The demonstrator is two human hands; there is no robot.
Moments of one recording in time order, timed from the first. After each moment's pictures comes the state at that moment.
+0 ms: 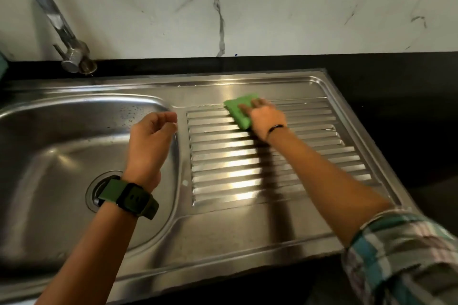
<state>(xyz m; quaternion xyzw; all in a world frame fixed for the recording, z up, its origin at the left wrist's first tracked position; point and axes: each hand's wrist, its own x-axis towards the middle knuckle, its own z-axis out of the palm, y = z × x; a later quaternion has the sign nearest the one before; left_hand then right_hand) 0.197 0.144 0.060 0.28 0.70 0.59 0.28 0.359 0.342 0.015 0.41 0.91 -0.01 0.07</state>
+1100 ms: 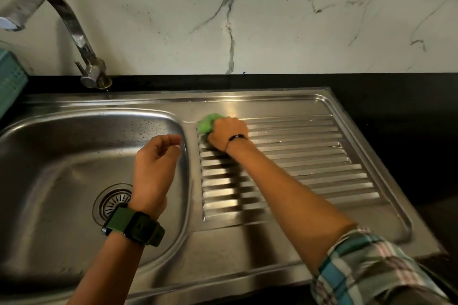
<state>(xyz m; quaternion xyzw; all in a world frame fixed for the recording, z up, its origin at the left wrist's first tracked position) 0.195 0.124 0.061 0.26 0.68 0.62 0.28 0.263 0.285 0.040 0.45 0.89 -0.07 0.03</state>
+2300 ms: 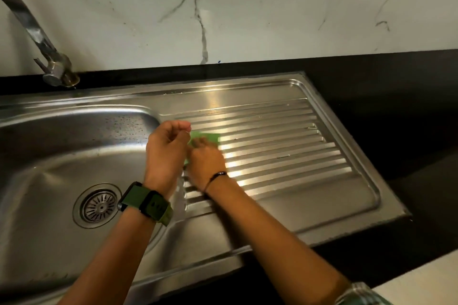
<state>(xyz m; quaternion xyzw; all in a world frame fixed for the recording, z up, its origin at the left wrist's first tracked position) 0.236 0.154 0.065 0.30 0.65 0.62 0.32 0.301 0.204 0.017 0.41 0.90 -0.14 -0.03</state>
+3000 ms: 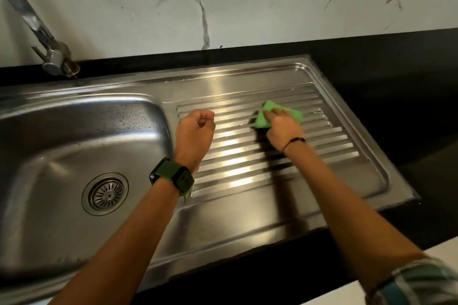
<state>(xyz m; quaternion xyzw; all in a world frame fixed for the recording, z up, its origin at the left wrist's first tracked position) 0.251 0.182 0.043 0.36 0.68 0.55 0.34 0.422 0.291 0.023 0.55 0.82 -0.14 0.01</state>
